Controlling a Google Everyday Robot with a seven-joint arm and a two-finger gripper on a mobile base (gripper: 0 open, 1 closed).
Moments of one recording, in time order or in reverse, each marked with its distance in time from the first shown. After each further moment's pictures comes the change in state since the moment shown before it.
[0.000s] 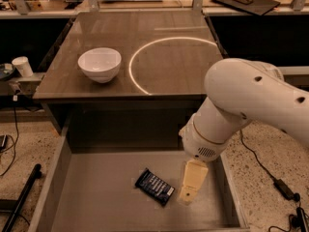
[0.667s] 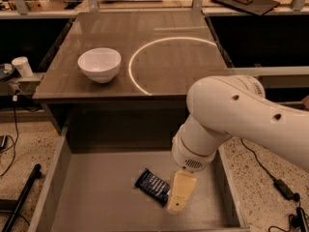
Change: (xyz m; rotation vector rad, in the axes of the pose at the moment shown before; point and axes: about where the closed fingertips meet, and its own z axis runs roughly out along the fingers) arm -0.009 0.010 0.027 0.026 0.037 0.000
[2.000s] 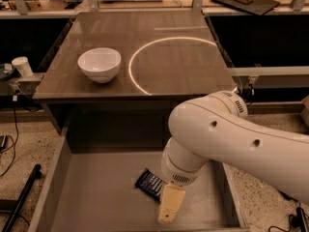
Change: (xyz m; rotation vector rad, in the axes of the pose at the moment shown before) arm -0.009 0.013 0.025 0.068 0.043 -0.002
